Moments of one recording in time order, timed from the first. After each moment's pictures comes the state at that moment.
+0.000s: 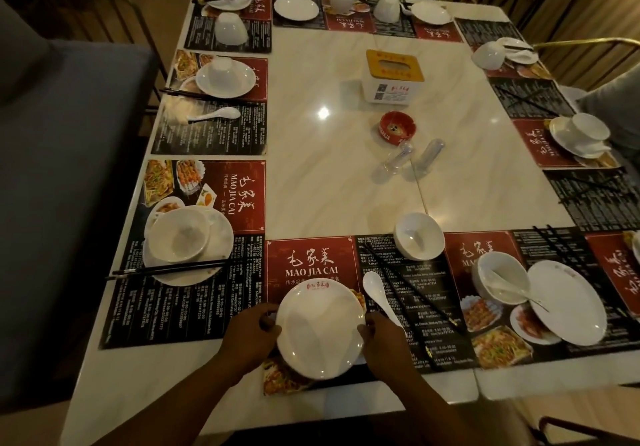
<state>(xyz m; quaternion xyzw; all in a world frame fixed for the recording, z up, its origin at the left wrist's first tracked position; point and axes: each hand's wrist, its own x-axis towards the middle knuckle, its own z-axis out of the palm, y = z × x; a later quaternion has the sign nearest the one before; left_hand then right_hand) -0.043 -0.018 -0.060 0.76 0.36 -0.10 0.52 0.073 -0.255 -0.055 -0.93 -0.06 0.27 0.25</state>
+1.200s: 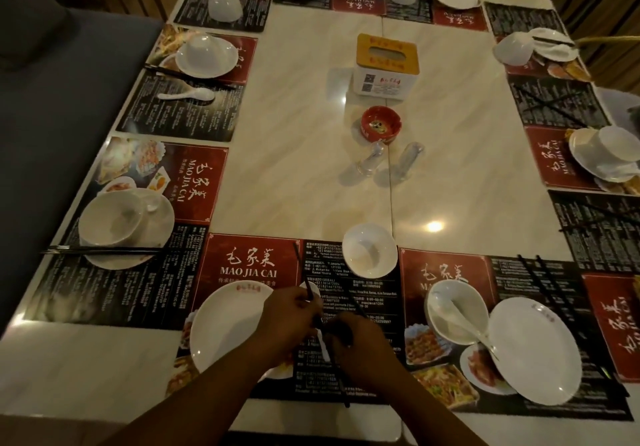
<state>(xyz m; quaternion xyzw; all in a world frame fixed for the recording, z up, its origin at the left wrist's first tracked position) 0.104 -0.179 -0.016 0.62 0.44 -0.06 0.64 0.173 -0.334 -0.023 -0.85 -0.25 0.36 0.30</state>
